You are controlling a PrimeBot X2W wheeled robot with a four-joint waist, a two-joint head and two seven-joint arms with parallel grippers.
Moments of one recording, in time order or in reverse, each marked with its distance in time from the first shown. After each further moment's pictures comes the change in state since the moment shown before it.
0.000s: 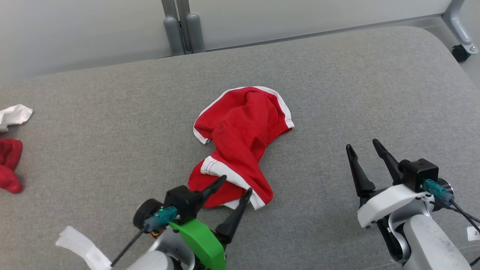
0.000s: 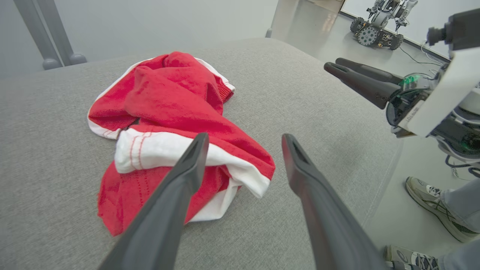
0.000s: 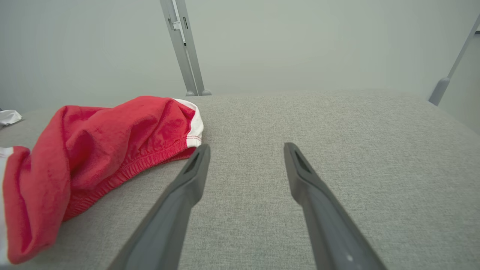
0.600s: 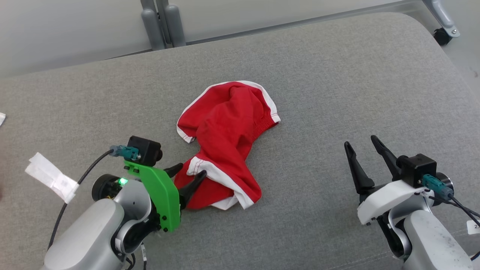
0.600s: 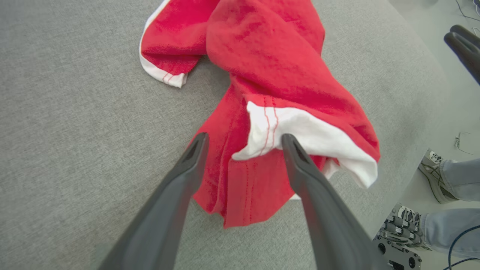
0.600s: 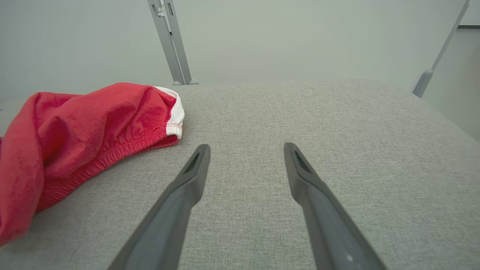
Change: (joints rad) left arm -0.182 0.103 0.096 0.181 -0.258 -0.097 0.363; right arm -0.019 -0.023 0.031 -0.005 0.007 0.000 0.019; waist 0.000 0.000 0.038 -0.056
